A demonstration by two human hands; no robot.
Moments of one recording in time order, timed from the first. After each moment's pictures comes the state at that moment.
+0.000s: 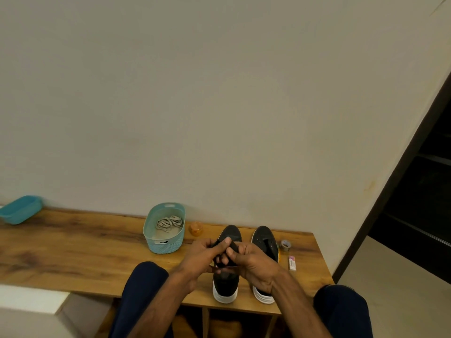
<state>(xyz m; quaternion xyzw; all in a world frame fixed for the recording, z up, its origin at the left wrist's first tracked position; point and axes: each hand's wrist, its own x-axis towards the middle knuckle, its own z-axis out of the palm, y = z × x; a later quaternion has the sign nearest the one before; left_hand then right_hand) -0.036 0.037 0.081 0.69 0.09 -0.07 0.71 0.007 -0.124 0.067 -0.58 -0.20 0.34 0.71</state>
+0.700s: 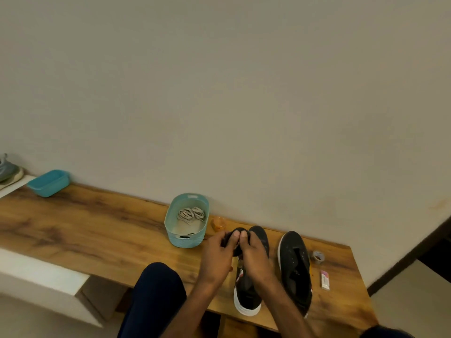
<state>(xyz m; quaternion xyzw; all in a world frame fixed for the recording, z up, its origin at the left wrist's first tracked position) 0.011 0.068 0.042 0.75 0.15 0.12 0.64 0.054 -0.030 0.033 -0.78 -0.10 0.09 0.61</state>
